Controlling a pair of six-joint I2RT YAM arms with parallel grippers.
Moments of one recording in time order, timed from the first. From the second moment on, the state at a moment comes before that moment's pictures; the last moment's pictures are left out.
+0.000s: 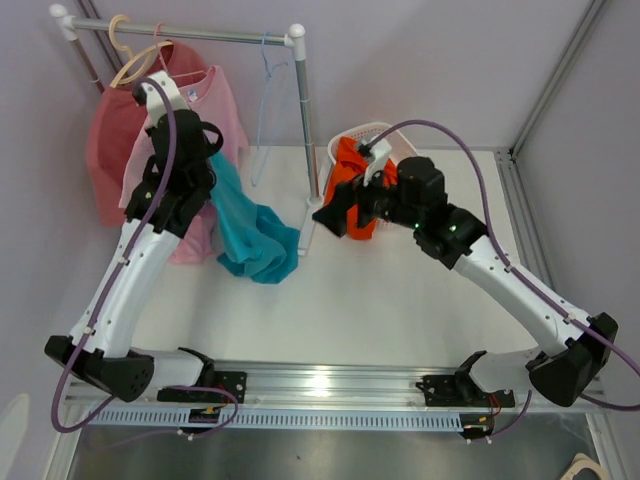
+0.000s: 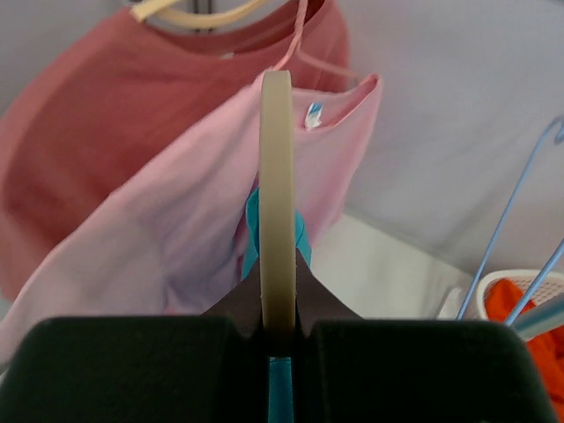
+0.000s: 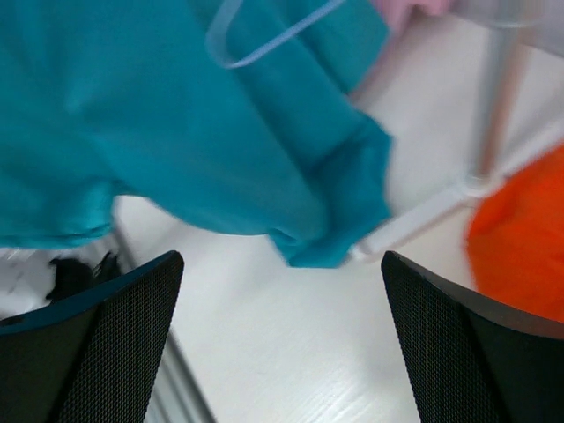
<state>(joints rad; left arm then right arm) -0.35 1.32 1.65 -0.41 -0.76 -0.23 0.65 1.32 1.36 -0.28 -0.29 0.25</state>
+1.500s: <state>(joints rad) -0.45 1.47 1.70 -0.35 -1.02 -0.17 1.46 1.14 1.09 -0.15 -0.14 0.33</state>
